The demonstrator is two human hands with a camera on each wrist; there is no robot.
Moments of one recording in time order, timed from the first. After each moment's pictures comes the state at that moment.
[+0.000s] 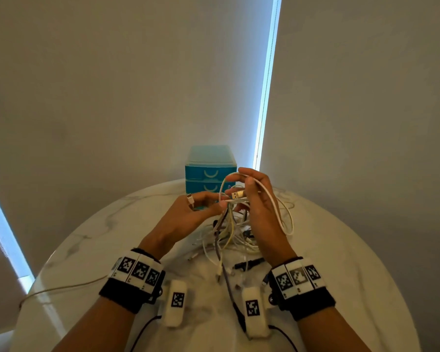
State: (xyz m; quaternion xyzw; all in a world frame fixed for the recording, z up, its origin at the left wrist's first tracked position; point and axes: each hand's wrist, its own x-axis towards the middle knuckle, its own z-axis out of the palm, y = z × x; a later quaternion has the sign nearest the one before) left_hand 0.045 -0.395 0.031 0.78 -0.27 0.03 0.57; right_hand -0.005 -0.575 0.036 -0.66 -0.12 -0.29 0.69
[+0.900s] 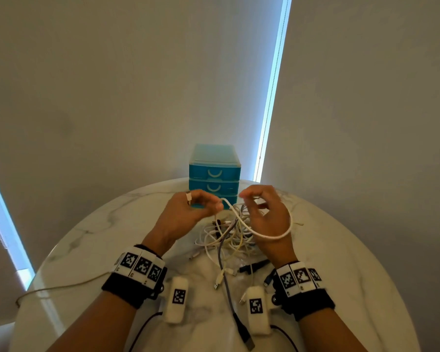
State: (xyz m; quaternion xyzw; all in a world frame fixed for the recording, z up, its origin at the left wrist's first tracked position) left_hand 0.051 -0.385 0.025 0.77 -0.23 0.07 0.59; right_hand 0.000 -0.595 0.010 -0.77 -0.10 -0.44 0.46
